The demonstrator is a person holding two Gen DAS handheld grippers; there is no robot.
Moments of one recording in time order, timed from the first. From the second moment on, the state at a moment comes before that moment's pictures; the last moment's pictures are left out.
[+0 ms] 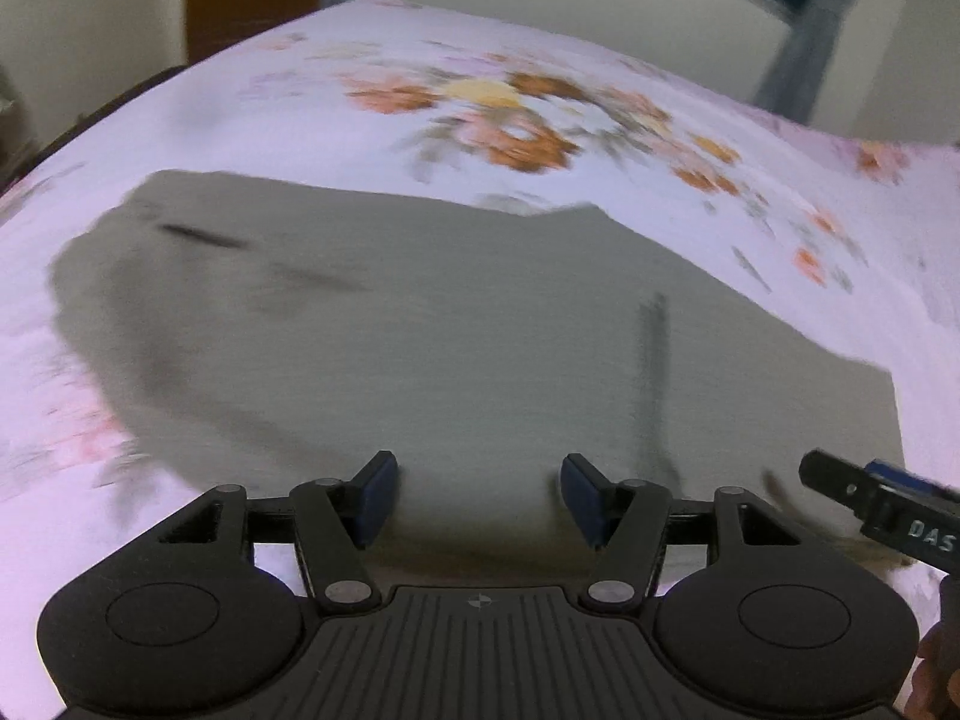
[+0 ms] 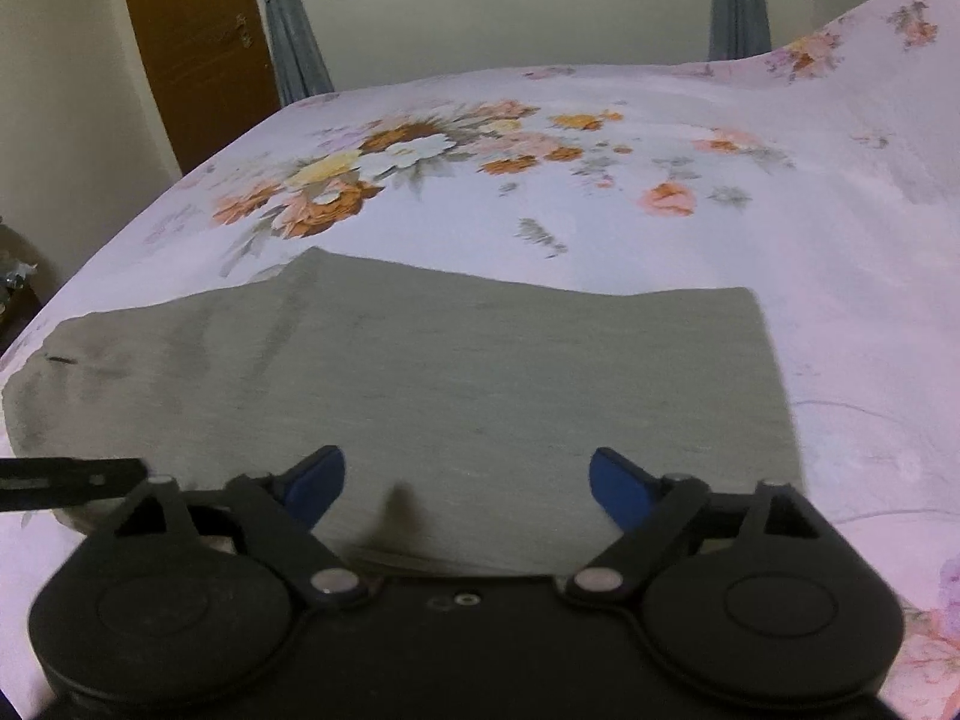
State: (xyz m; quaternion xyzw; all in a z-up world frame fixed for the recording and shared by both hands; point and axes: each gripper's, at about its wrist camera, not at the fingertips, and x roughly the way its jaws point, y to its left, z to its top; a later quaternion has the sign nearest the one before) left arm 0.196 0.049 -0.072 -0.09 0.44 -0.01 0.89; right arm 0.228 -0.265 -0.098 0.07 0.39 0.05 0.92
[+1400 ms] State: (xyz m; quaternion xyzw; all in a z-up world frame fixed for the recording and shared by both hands) left arm 0.247 0.208 -0.171 -0.45 0.38 0.06 0.81; right arm 0.260 -0.217 -0.098 0.02 0.38 0.04 0.92
